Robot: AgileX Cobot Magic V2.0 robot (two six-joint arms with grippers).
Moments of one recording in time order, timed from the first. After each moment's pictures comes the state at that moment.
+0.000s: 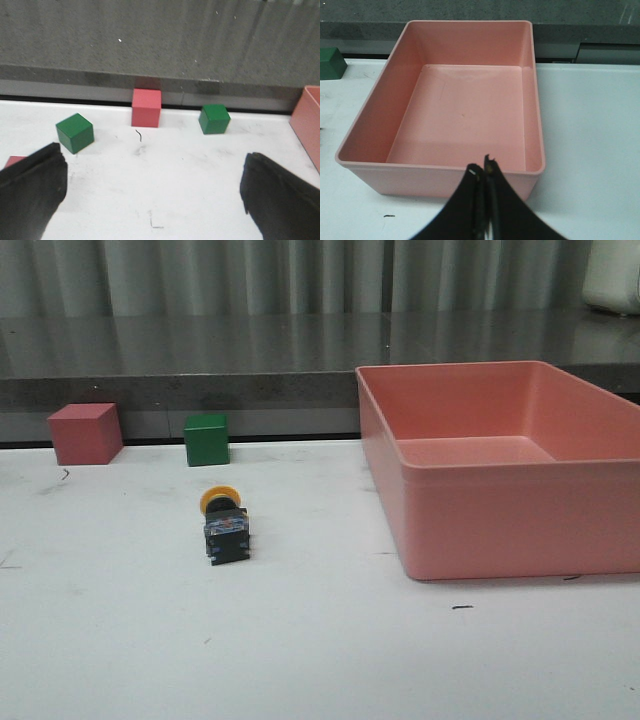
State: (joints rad) left arm -0.06 0.72 -0.74 -0.08 0.48 -0.02; right arm 0.14 0.64 -0.52 -0.05 0.36 0.15
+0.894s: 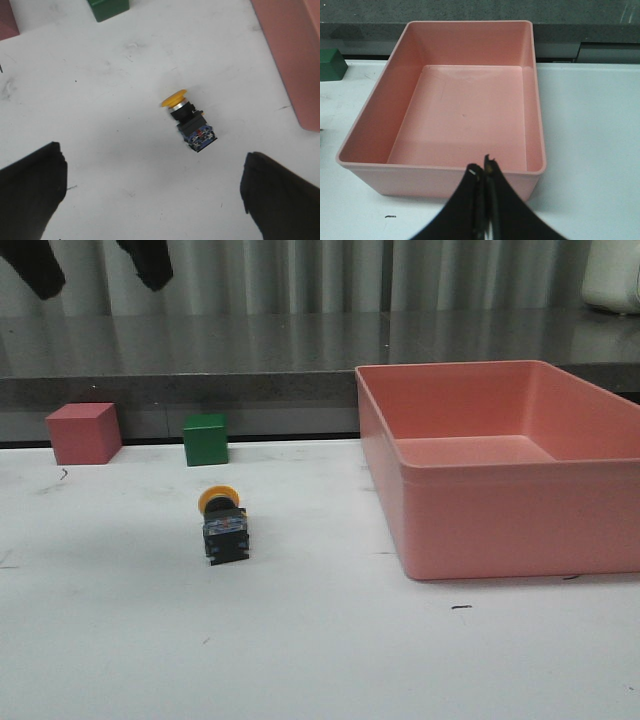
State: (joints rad) left arm -0.36 1.71 -1.69 -0.07 1.19 -0.01; right arm 0.14 0.64 -0.52 -0.04 0.36 0.15
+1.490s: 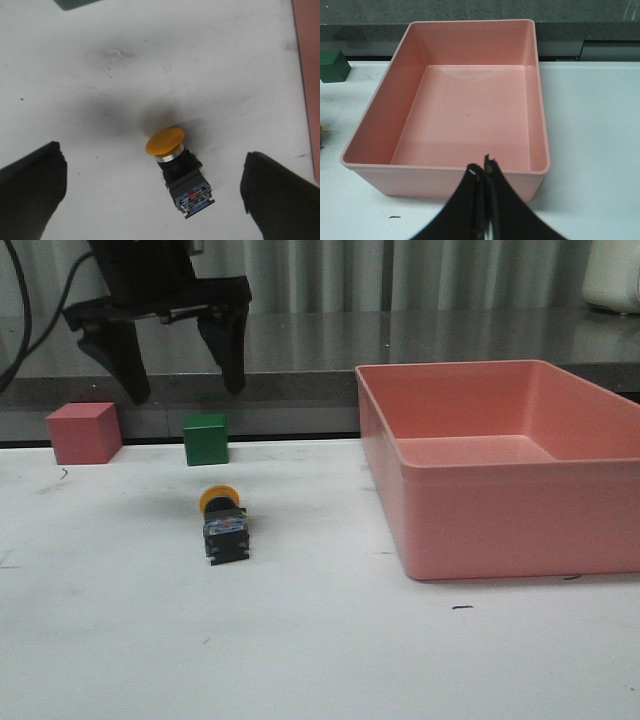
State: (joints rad) left arm -0.36 2.10 -1.96 -0.15 1.24 -0.11; right arm 0.14 0.64 -0.52 -0.02 0.36 0.15
